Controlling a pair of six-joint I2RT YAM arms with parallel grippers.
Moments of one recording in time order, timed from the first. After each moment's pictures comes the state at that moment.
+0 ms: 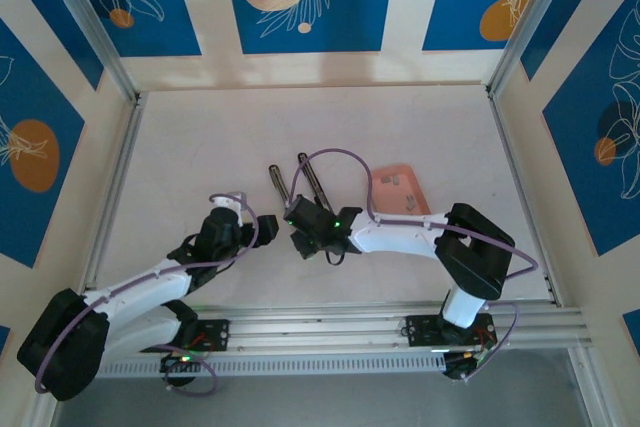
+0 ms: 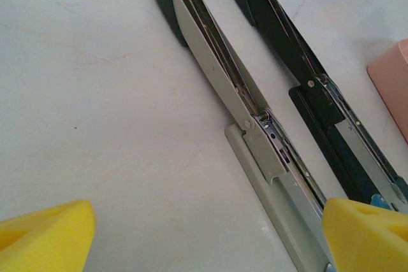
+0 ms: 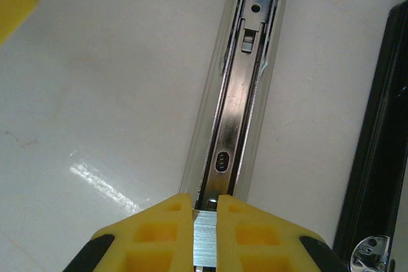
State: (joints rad) left arm -0.60 1.01 0.28 0.14 -0.08 -0.61; right arm 1.07 1.68 1.02 -0.40 0.18 0.44
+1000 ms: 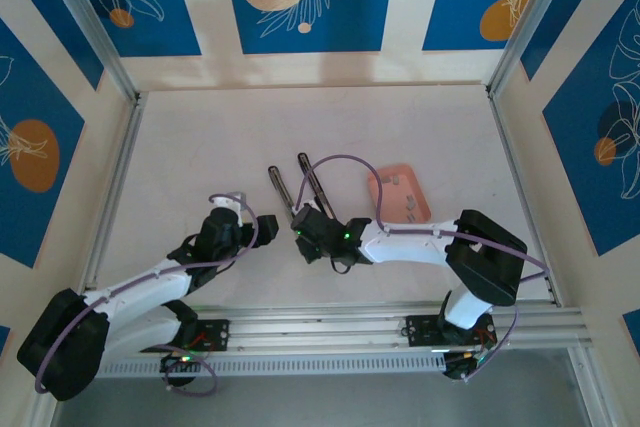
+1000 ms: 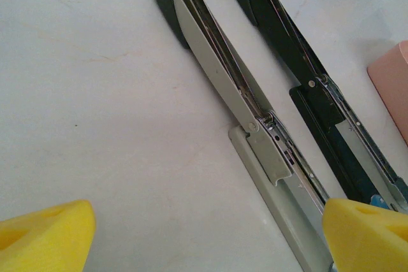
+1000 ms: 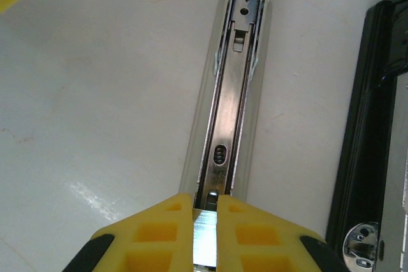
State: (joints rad) left arm -0.60 1.01 0.28 0.14 -0.08 -0.62; right arm 1.10 1.61 0.90 -0.27 0.24 0.45
